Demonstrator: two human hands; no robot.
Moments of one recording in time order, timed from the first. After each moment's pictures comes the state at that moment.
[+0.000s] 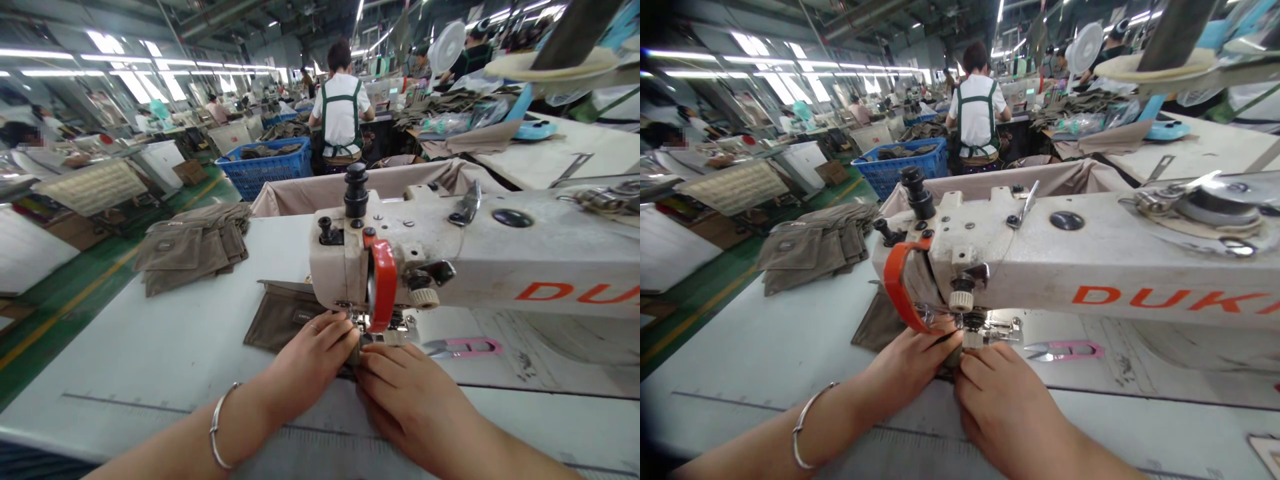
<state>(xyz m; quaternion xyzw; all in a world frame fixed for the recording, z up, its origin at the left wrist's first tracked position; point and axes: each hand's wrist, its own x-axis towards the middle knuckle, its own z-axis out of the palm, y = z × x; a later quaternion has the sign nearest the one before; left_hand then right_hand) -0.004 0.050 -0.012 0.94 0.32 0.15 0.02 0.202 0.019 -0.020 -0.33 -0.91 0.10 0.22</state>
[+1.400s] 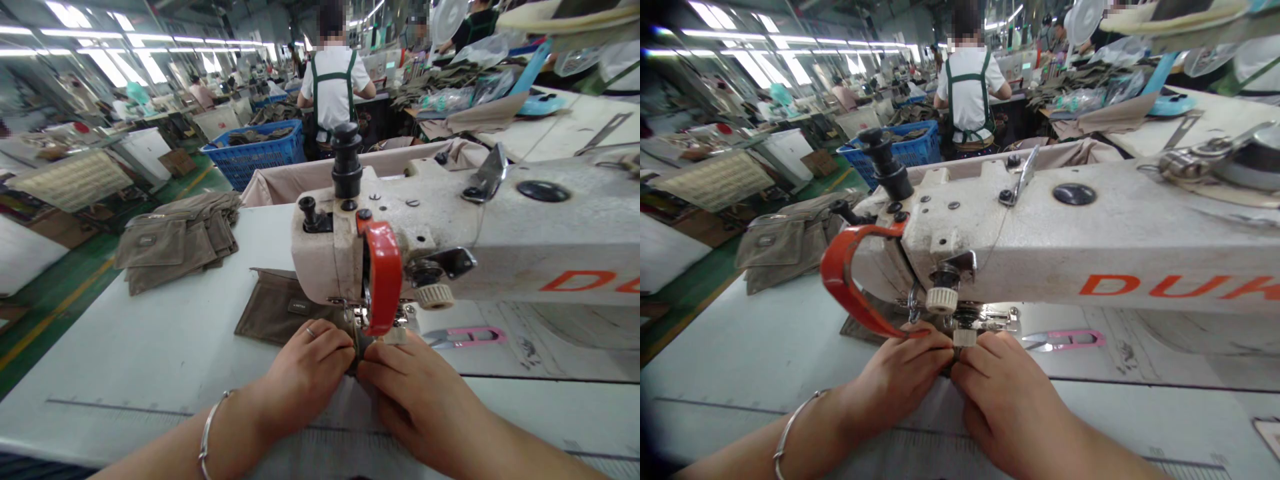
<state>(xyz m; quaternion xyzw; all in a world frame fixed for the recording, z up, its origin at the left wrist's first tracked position) 0.000 0.040 -0.010 0.93 0.29 0.20 0.09 0.209 0.018 -0.013 -0.35 -0.88 0.24 0.21</state>
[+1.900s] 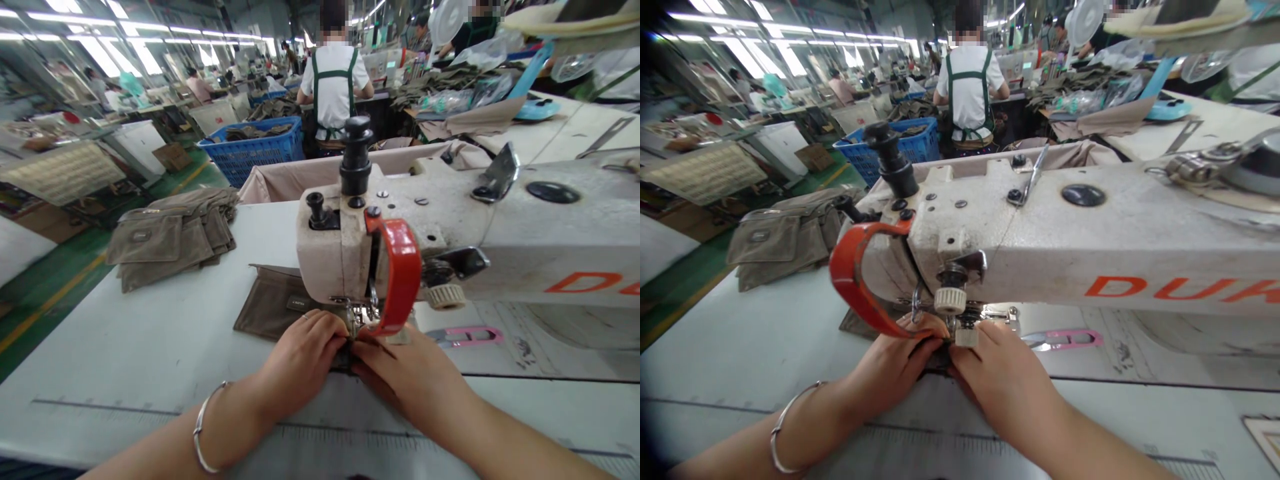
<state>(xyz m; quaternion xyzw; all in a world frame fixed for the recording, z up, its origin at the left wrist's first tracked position) 0.000 0.048 -0.009 0.86 0.40 0.25 0.20 0.205 0.035 -0.029 -0.36 -0.91 0.07 0.21</state>
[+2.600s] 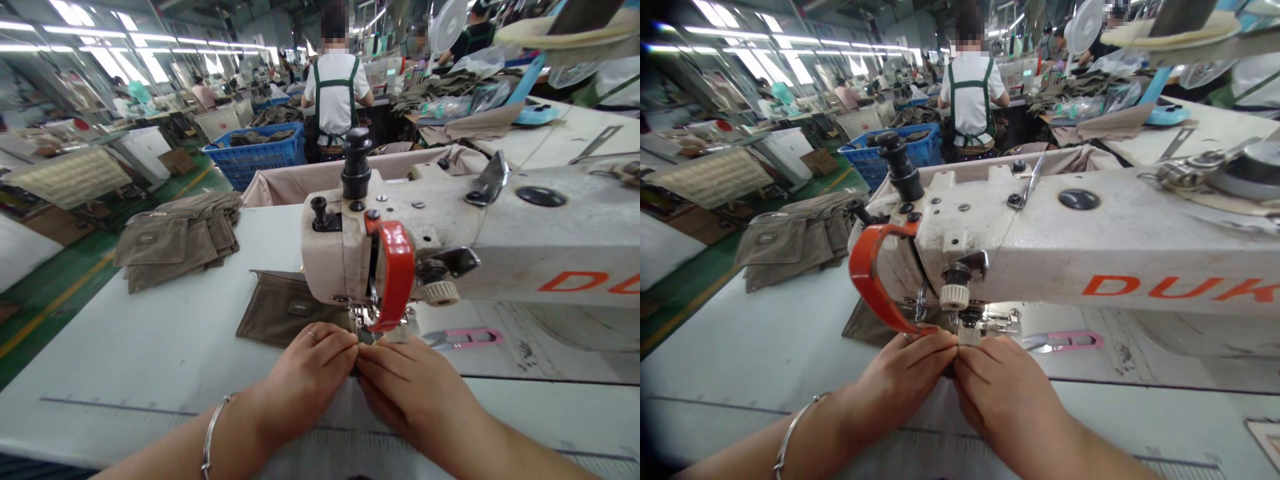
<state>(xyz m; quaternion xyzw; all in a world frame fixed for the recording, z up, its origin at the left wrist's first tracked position) -0.002 0.036 -0.019 0.93 0.29 0.21 0.05 0.205 0.020 -0.024 -0.32 -0.90 0.07 0.29</state>
